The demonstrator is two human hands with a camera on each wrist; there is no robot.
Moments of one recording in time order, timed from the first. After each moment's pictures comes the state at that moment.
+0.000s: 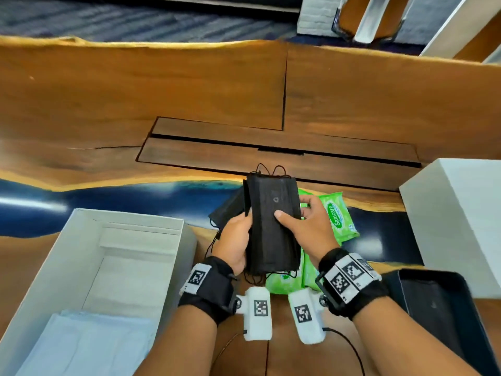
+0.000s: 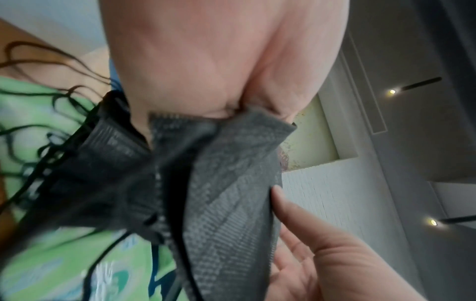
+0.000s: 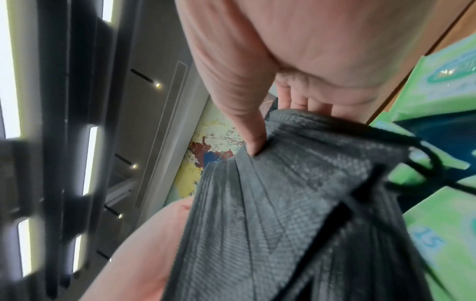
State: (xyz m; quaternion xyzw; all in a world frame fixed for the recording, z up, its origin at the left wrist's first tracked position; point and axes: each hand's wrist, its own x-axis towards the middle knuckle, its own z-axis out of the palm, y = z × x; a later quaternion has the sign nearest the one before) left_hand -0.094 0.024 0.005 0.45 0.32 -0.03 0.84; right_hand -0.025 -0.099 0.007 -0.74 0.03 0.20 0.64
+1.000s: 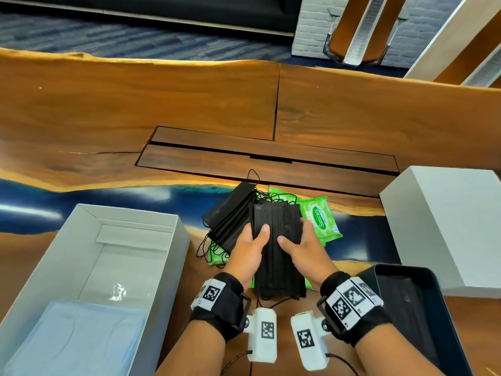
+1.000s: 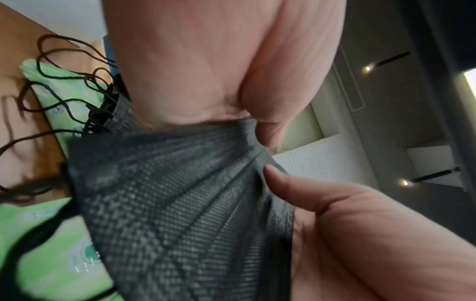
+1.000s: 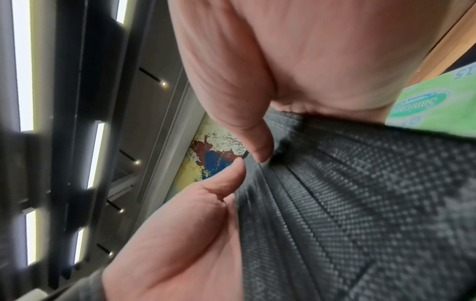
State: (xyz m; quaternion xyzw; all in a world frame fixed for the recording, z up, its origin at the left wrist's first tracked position) left_hand -0.121 -0.021 -0.009 0.53 0.25 -0.01 0.81; right_hand -0.062 -0.146 0.011 -0.75 -0.02 0.28 0.60
